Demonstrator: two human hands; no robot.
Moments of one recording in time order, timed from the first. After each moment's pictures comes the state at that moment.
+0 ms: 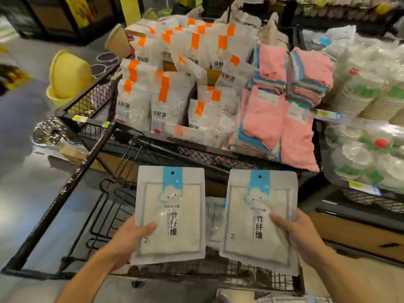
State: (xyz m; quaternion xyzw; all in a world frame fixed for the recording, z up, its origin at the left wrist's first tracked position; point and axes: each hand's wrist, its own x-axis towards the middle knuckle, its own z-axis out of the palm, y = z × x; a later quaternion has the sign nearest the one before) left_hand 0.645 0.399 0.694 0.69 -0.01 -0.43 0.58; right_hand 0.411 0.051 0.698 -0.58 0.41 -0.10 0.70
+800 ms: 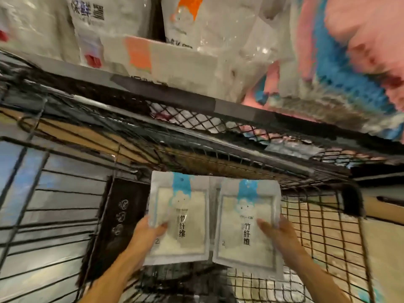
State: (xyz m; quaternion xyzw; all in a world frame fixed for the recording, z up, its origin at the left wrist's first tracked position) left_hand 0.736 0.291 0.371 0.75 0.16 -0.45 0.46; right_hand 0.519 0.022 0.407 -0.57 0.56 0.04 0.61
